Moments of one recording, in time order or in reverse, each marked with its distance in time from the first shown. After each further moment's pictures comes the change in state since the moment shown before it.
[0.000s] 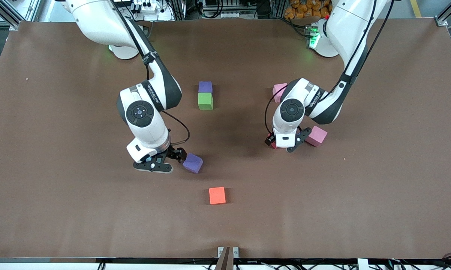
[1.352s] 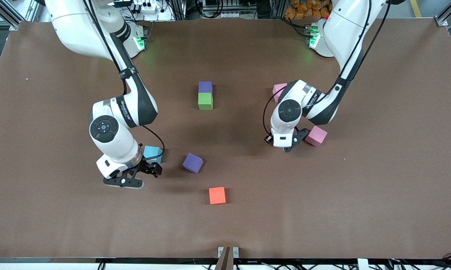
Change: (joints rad) left arm -0.028 0.026 -0.008 -0.011 0.001 0.059 0.004; right arm -0.133 0.014 0.001 0.011 0.000 0.044 -0.147
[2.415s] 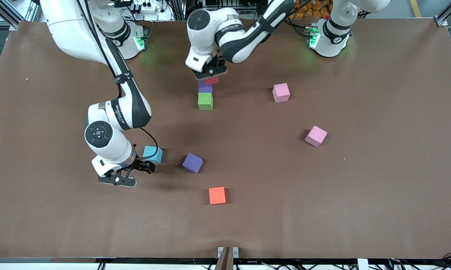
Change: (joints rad) left arm -0.433 0.010 -0.240 0.205 0.000 -0.164 -0.106; right arm -0.037 -0.006 0.001 -0.089 0.000 -0.007 0.000
